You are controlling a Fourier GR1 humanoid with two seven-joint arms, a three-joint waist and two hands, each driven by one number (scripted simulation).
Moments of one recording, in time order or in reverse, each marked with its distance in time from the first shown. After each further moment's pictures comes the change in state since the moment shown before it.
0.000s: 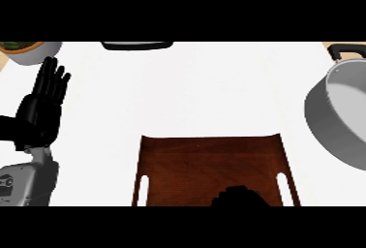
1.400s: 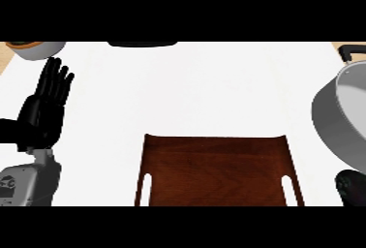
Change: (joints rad) left arm 0.006 -0.012 -0.009 -0.013 0.008 -0.020 -0.015; right arm 0.117 -0.165 -0.793 -0.256 -0.147 -0.238 0.065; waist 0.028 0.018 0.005
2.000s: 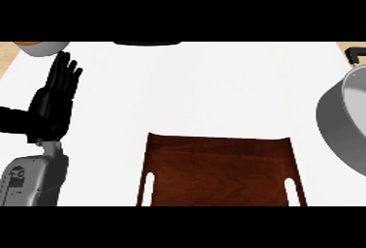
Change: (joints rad) left arm -0.055 -0.014 -0.016 0.043 -0.016 0.007 0.004; right arm -0.283 -0.278 -0.406 0.684 -0.485 0.093 -0.399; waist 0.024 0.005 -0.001
